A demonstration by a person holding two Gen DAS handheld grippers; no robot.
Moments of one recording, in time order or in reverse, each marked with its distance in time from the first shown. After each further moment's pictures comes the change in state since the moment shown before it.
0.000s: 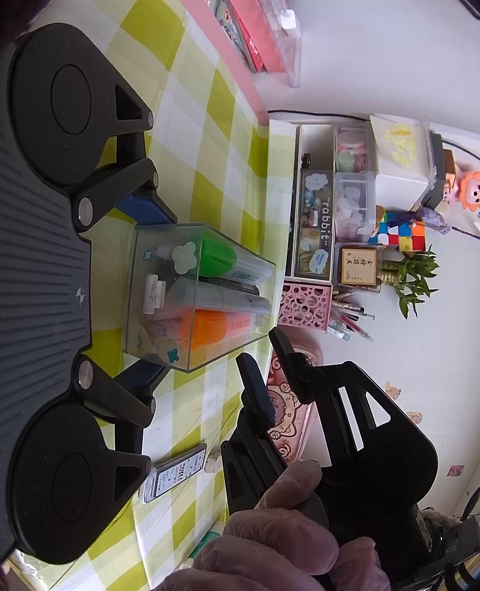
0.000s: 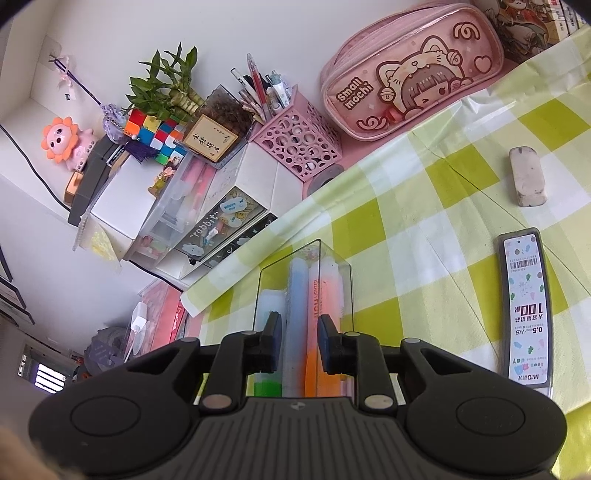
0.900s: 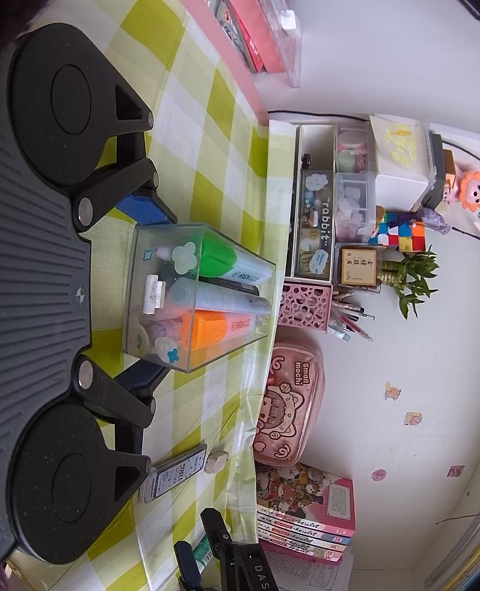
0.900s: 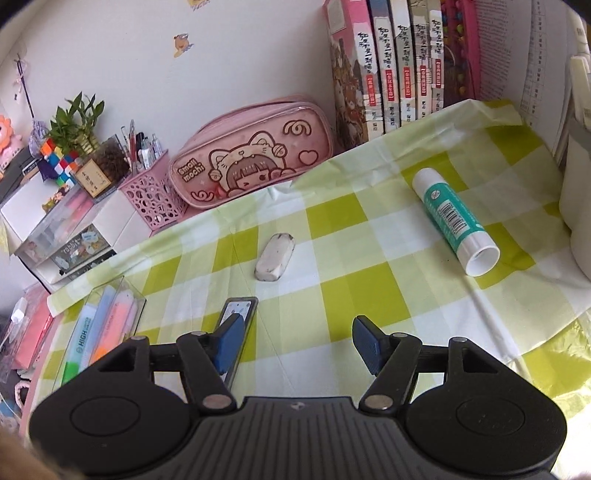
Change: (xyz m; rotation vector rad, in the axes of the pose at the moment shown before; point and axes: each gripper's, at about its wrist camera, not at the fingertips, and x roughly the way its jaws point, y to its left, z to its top) left arm 0.000 0.000 0.000 0.000 0.000 -0.001; right arm -0.095 -0.092 0.006 -0.202 -0.178 -0.383
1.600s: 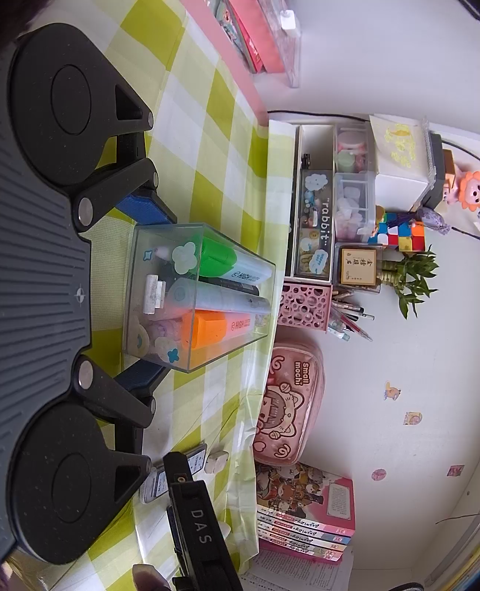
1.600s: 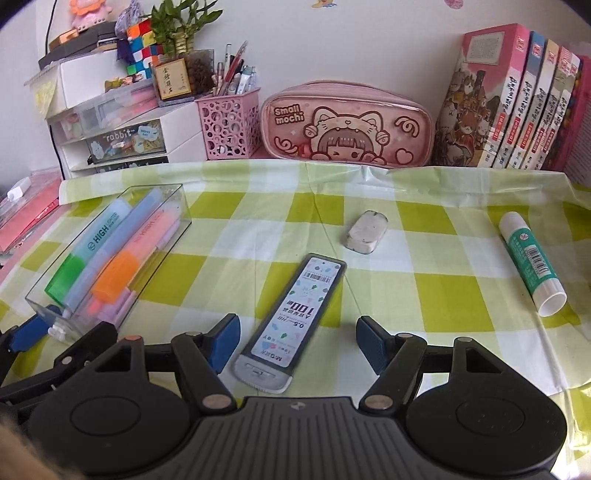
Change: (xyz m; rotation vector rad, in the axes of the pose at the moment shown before) left arm 0.001 0.000 0.000 0.001 0.000 0.000; right arm 0.020 0.069 -0.038 -0.358 -0.006 -0.042
